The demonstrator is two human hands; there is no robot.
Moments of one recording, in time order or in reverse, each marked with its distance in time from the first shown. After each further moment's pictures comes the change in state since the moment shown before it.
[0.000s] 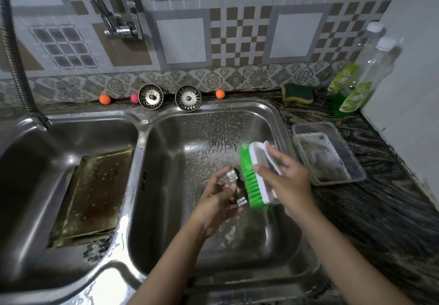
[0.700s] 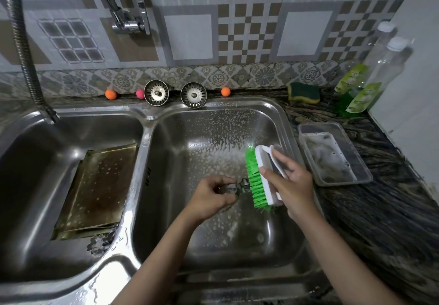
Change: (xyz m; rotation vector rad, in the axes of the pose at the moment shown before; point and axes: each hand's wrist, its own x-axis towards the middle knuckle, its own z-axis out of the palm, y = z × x) left_hand 0.009 0.010 -0.021 0.580 0.116 0.117; right_hand 0.004 0.016 -0.002 0.079 0.009 0.005
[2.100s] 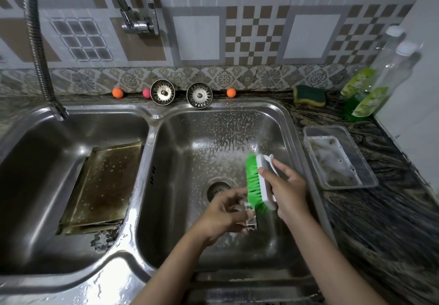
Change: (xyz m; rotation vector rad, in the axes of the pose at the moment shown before) left_hand -0.029 -0.012 0.018 -0.258 -0.206 -0.061; right_hand 0.004 0.018 0.020 0.060 0.162 0.211
